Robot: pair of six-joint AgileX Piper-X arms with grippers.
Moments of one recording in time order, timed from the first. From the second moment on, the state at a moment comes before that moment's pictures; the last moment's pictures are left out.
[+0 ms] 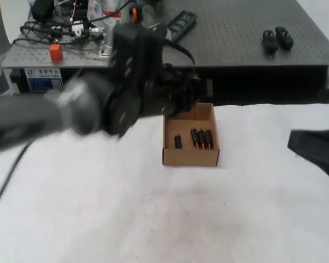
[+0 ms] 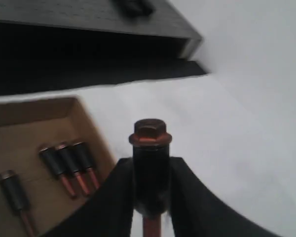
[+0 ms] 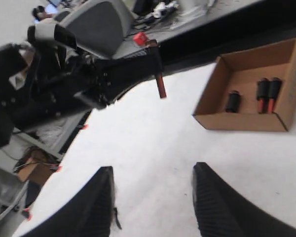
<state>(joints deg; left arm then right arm) -33.5 109.8 -82.0 11.6 10.4 -22.9 -12.0 39.4 -28.0 22.1 -39.0 17.7</state>
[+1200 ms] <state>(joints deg) -33.0 115.2 -109.0 50.8 -2.4 -12.9 -12.0 37.2 -27.8 27.2 -39.0 10.3</state>
